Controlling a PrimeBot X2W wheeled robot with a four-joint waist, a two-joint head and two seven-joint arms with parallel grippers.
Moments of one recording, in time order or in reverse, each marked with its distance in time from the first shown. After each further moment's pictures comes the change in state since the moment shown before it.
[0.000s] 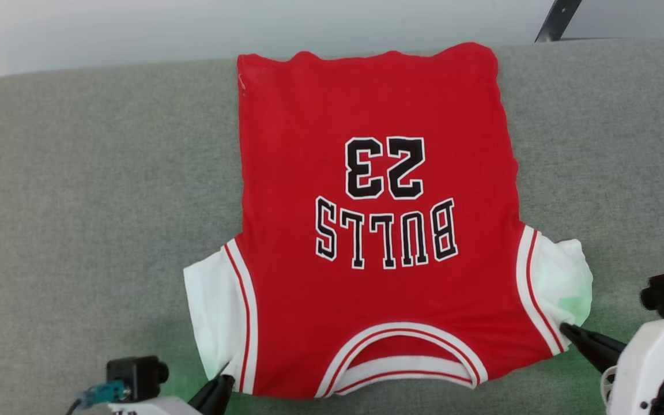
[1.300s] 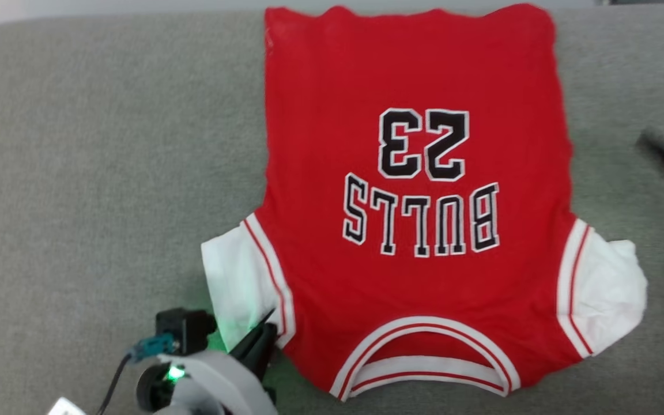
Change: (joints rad) left arm -0.176 -0.160 -0.064 0.166 0.119 -0.053 0.012; right arm -0.421 -0.187 -0.062 0.015 0.183 0.000 0.048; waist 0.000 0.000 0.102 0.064
